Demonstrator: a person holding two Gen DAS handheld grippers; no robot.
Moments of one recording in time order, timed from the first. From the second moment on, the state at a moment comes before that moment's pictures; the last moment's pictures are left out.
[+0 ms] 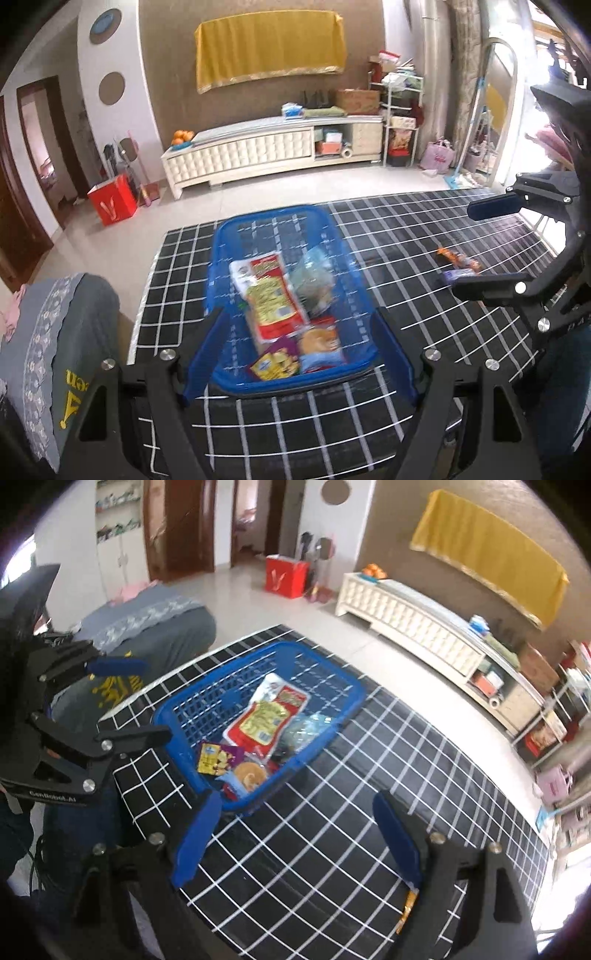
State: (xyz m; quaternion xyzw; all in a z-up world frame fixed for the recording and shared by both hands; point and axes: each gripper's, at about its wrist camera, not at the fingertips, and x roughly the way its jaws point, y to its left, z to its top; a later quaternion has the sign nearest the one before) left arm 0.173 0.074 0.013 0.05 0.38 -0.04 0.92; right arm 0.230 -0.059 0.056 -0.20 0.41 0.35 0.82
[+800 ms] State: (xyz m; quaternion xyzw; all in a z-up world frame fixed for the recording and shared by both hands) left arm 0.229 -0.071 -0.012 0.07 0.41 -0.13 0.90; right arm 0.250 -0.225 0.034 -0.10 0.45 0.24 0.86
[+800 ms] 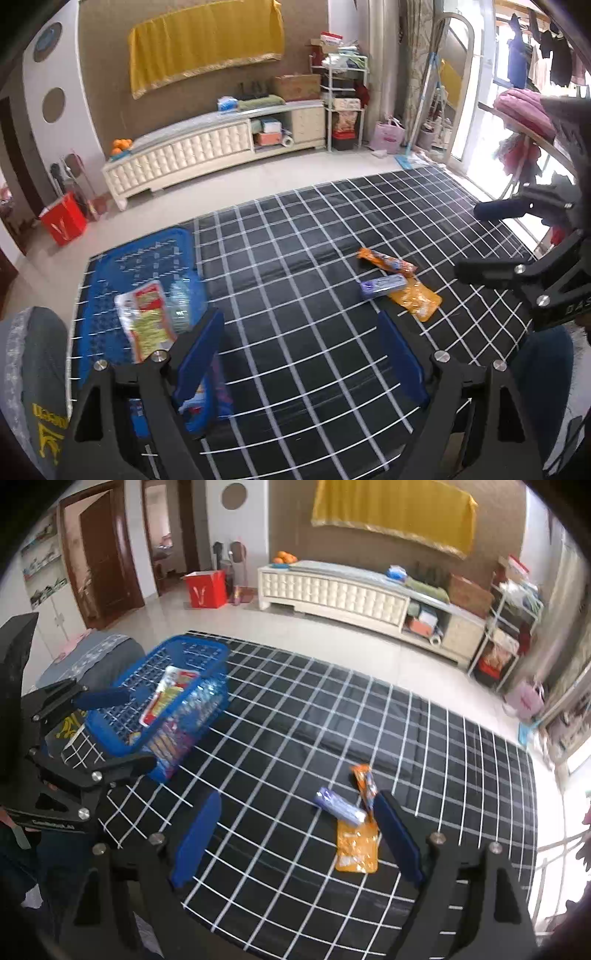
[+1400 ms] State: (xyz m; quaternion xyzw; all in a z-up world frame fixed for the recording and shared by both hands) left arm 0.285 -0.139 -0.108 0.13 0.49 -0.16 0.85; right arm 0.307 -0.286 -0.091 -0.03 0.56 0.19 0.81
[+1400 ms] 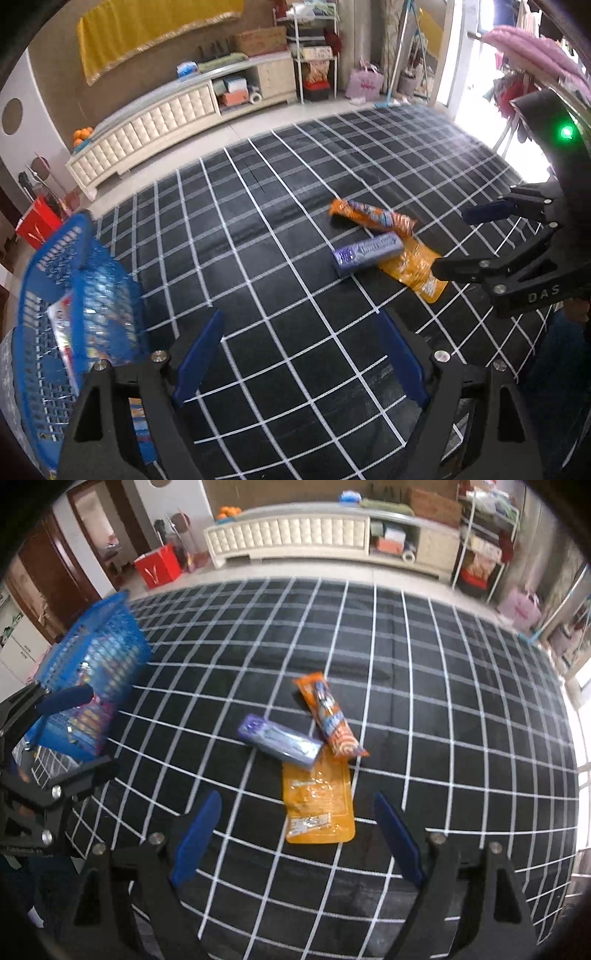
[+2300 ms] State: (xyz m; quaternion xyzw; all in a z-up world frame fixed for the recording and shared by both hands) left arm 0.287 -0.140 -0.155 0.11 0.53 -0.17 0.83; right arm 0.291 -0.271 -0.146 -0.10 0.55 0.19 0.81
